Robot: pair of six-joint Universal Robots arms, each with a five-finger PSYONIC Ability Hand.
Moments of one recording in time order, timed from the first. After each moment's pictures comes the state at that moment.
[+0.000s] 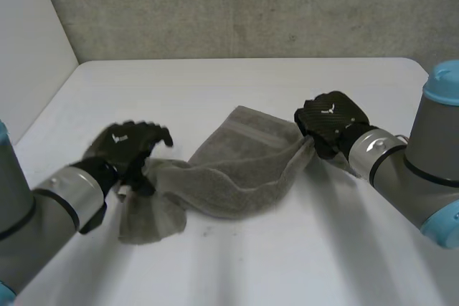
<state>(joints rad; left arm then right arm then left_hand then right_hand) 4.35 -1.67 -1.80 3.16 -1.39 3.26 1.96 -1.21 1.50 -0.01 1.34 2.62 0.49 0.49 0.49 0.49 0.31 1.39 1.21 1.21 1.22 1.03</state>
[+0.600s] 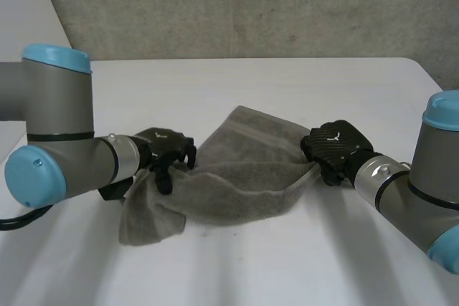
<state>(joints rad) 4.32 -2.19 -1.16 2.67 -1.29 3.50 1.93 -1.21 1.63 -0.03 1.33 2.63 0.59 0.58 0.59 0.58 0.42 1.39 1.21 1.21 1.22 1.03</state>
